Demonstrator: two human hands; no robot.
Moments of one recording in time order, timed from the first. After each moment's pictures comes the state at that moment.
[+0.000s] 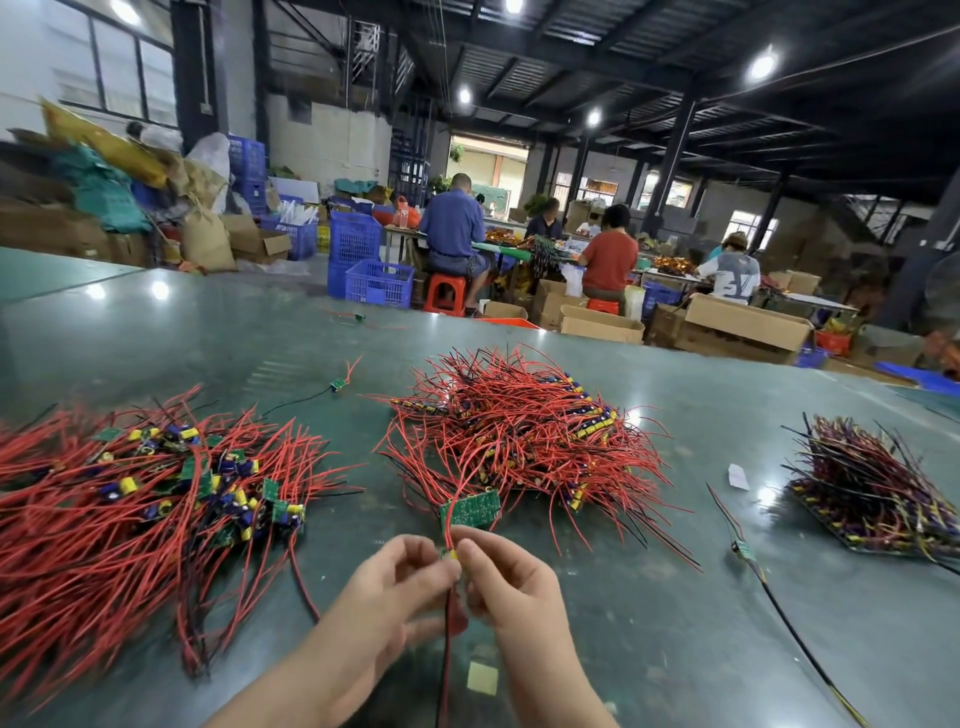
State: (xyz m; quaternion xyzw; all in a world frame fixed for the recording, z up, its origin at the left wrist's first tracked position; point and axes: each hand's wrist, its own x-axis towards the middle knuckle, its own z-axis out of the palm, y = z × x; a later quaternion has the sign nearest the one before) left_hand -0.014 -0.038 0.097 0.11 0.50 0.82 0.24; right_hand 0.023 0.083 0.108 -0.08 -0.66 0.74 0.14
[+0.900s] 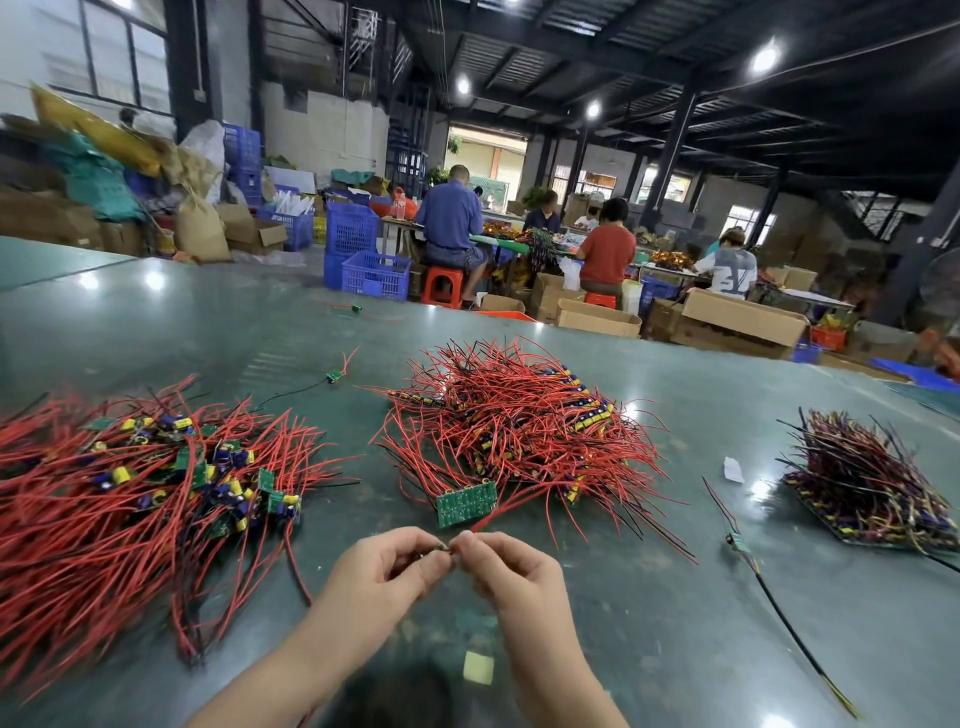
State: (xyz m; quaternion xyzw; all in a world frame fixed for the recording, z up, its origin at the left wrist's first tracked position) left_hand -0.015 -0.044 0.108 0.22 0.72 0.66 0.09; right_hand 0.028 0.086 0.112 -0.08 -0.66 0.73 0.15
